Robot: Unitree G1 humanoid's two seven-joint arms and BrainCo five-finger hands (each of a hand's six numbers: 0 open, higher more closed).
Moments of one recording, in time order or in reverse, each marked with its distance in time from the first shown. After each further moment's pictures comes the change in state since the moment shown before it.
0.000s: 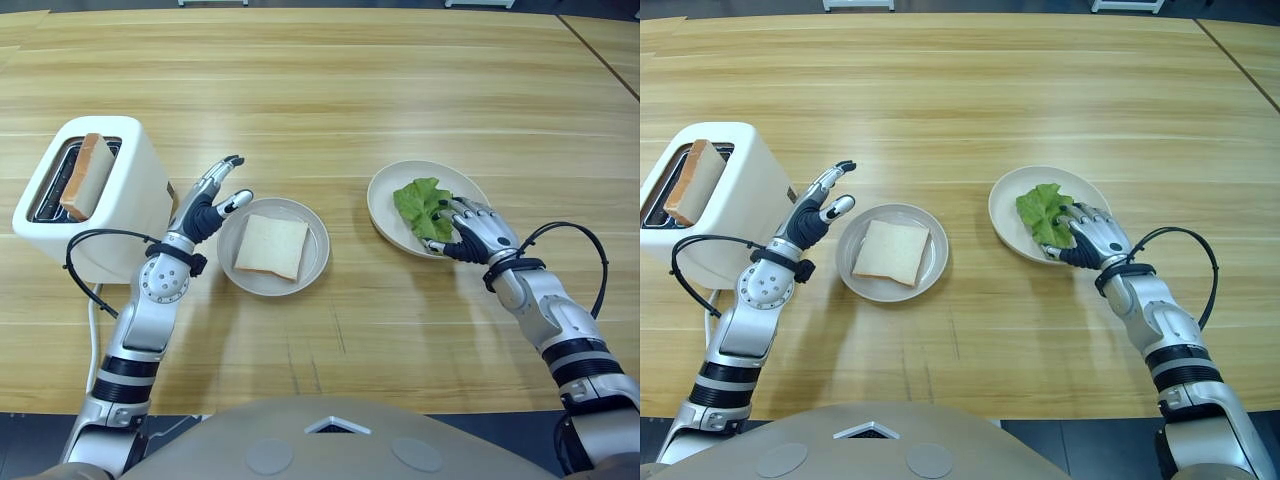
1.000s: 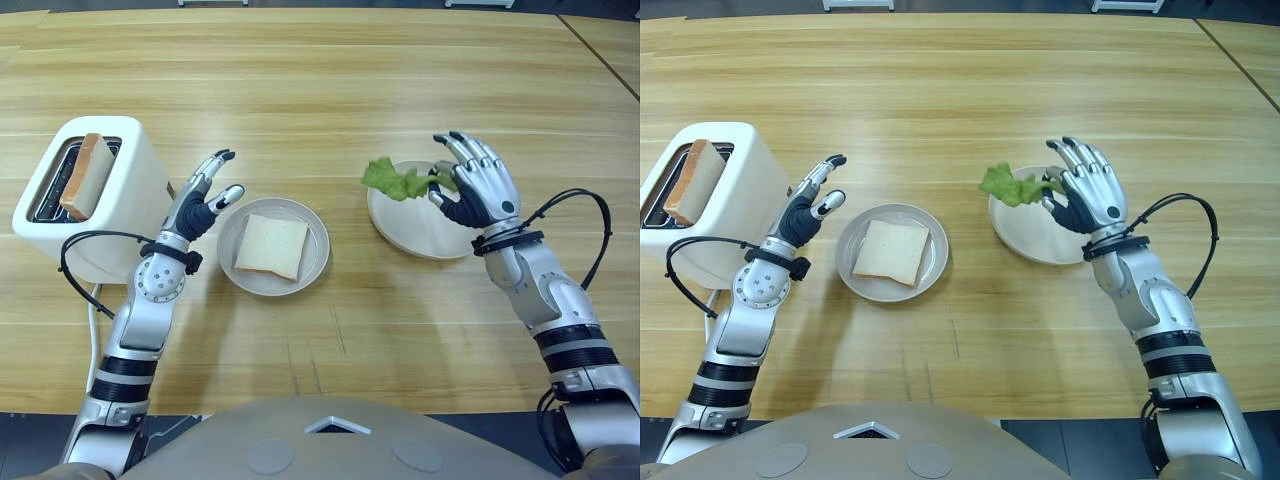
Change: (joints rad) left arm -0.001 -0.004 0.044 0.013 -0.020 -0.028 0.038; right arm -0.059 0.062 -0.094 -0.264 0.031 -0.097 -0.202
